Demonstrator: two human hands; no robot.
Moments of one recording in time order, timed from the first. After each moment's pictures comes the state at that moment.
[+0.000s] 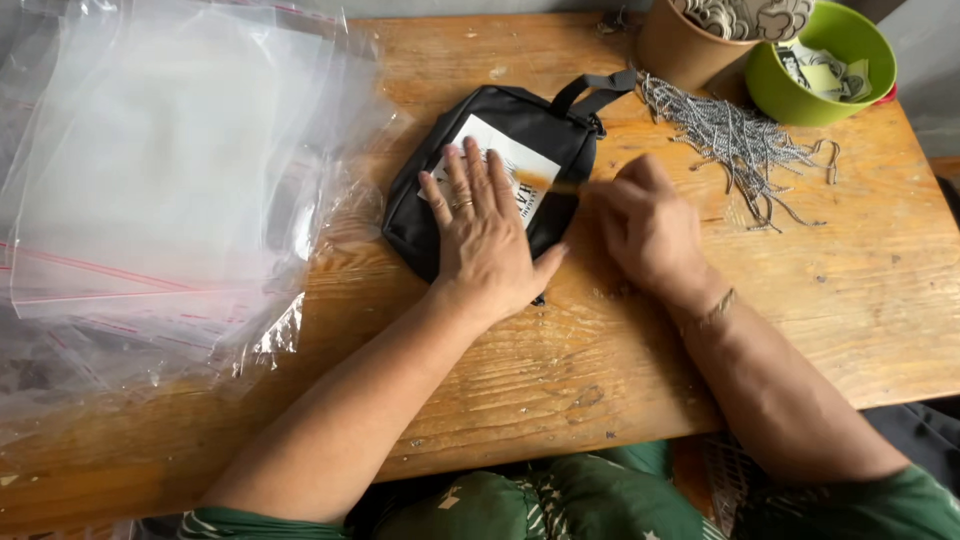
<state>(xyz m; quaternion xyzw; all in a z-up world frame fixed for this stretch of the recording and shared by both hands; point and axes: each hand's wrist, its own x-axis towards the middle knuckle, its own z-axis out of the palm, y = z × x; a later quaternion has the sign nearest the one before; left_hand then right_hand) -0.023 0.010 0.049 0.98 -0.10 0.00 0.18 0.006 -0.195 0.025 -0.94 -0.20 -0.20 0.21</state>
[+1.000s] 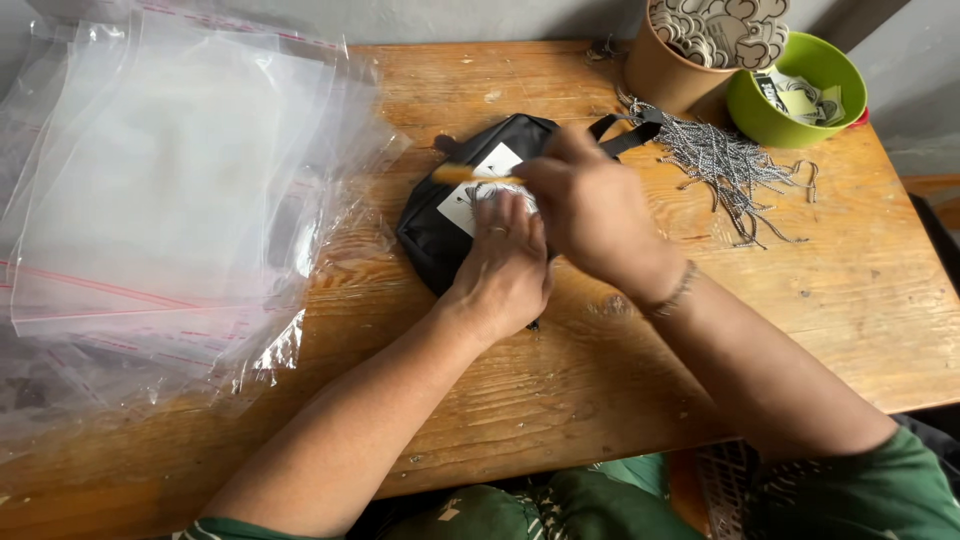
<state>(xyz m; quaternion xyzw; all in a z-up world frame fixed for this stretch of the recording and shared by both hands) -0.011 -0.001 0.023 0.96 -0.25 -0.01 0.10 0.030 -0.130 0.069 -0.94 -0.26 -0.21 0.12</state>
